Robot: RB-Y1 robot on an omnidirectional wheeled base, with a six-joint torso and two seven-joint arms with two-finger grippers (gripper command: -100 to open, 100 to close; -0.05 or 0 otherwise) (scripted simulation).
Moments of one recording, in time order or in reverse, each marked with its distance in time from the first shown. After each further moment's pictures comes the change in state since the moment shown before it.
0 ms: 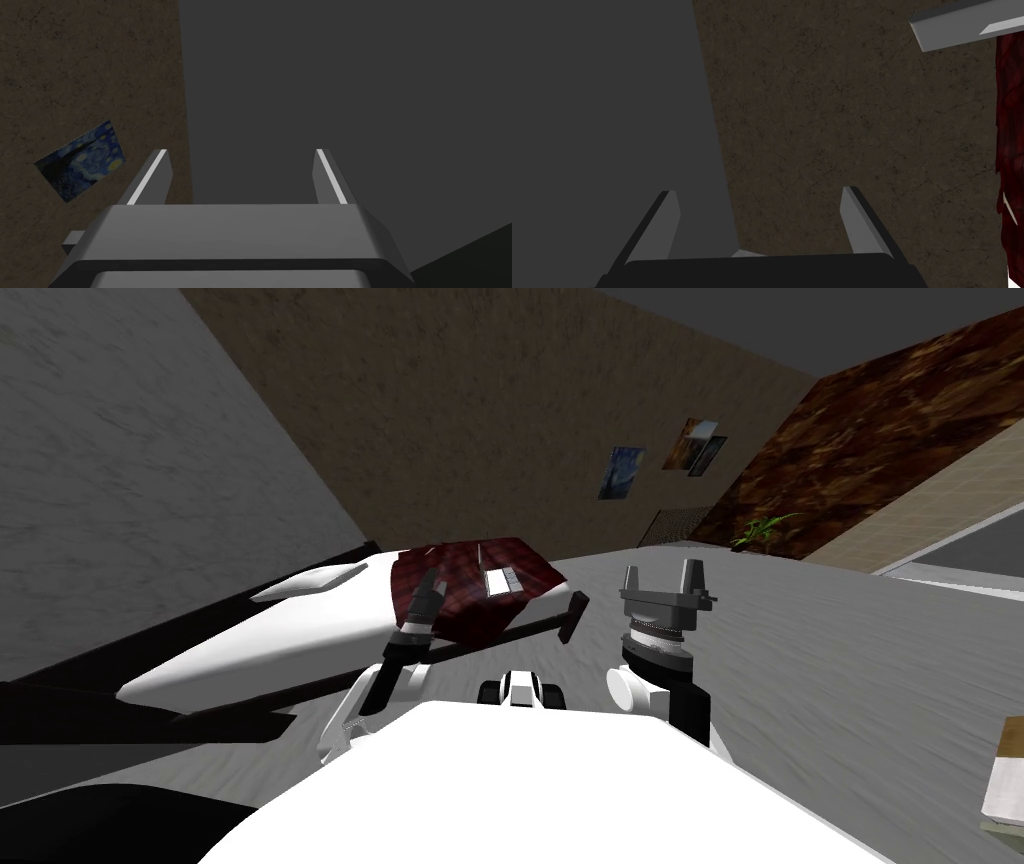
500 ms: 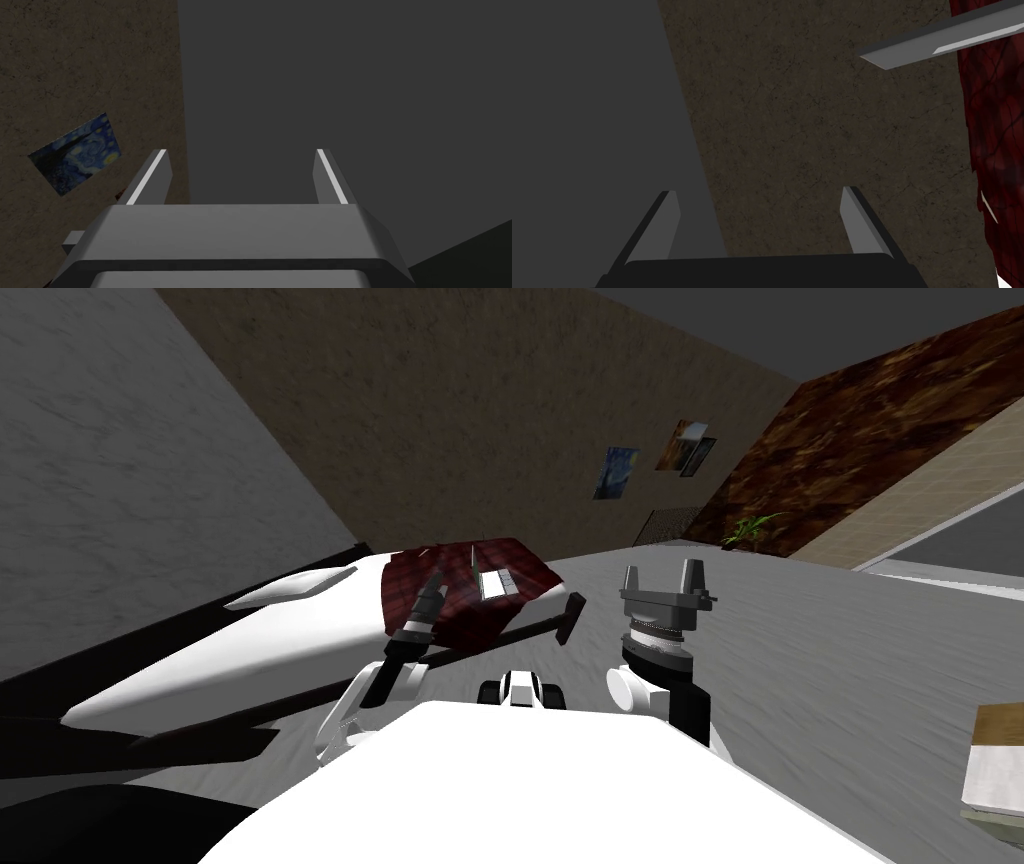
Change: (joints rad) left arm -0.008 0.054 0.005 0.021 -0.018 0.088 -0.005; right arm 0.000 0.000 0.000 0.000 0.000 0.000 0.000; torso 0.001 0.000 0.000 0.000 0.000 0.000
